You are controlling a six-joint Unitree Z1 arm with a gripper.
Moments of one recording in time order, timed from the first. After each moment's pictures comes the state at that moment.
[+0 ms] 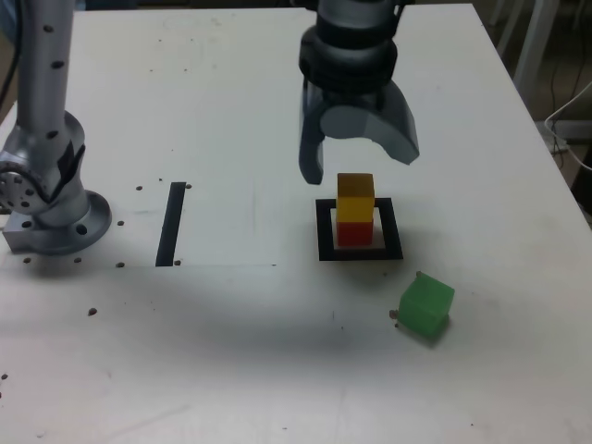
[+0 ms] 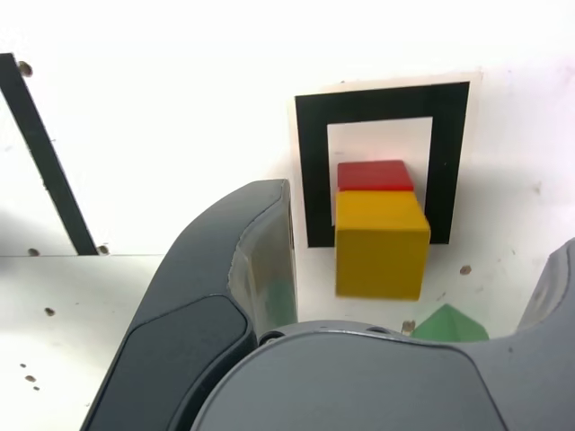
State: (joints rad) arm -0.12 1.93 -1.58 1.31 0.11 -0.08
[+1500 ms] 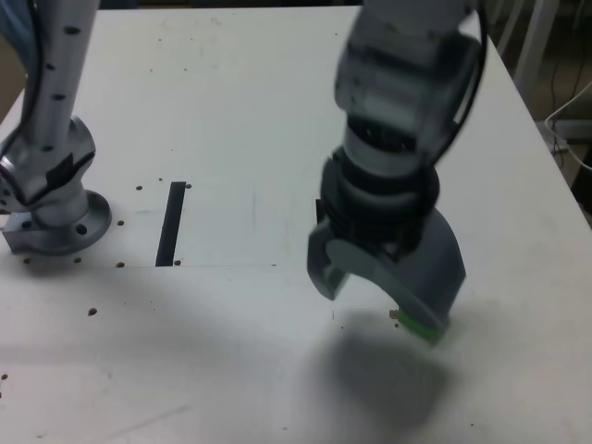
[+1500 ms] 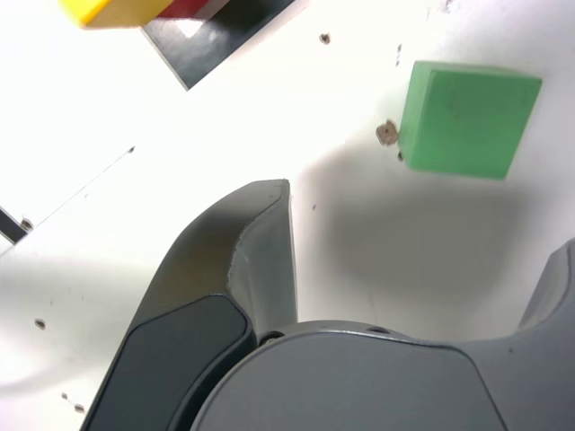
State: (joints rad) arm -0.50 2.15 -1.78 1.33 0.13 0.05
